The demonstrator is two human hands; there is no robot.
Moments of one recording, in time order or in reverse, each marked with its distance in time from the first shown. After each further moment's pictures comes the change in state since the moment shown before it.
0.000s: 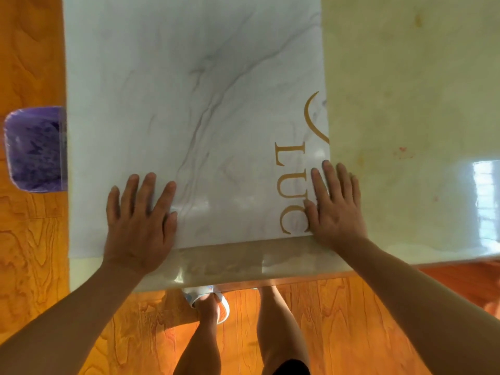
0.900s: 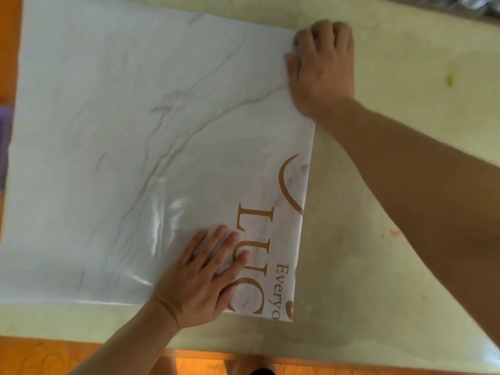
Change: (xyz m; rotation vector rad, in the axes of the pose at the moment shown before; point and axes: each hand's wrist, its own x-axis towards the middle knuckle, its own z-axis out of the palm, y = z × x) left_hand 0.067 0.168 0.012 -0.120 -0.040 0.410; right_hand 0.371 0.046 -0.086 -0.038 0.362 -0.196
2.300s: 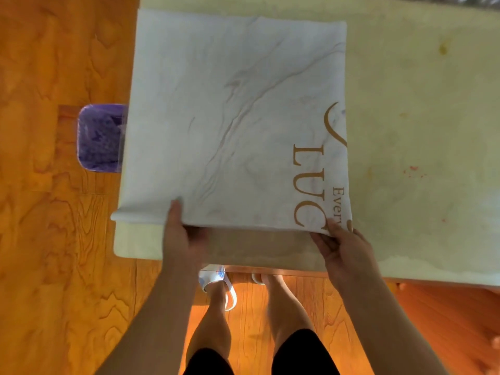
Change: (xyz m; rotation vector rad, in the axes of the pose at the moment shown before) left_hand -0.101 -0.033 -0.097 -2.276 0.918 -1.532; right_hand -0.355 -0.169 -0.171 1.880 -0.061 1.706
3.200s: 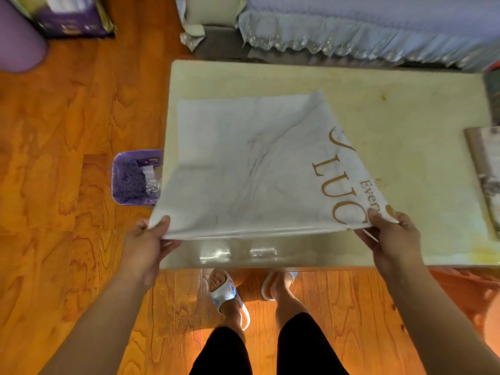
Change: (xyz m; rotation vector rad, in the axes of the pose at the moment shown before) left_hand -0.054 0.155 -0.039 0.741 -0.121 0.210; right_hand -0.100 -0.069 -0.009 -0.168 0.129 -0.371
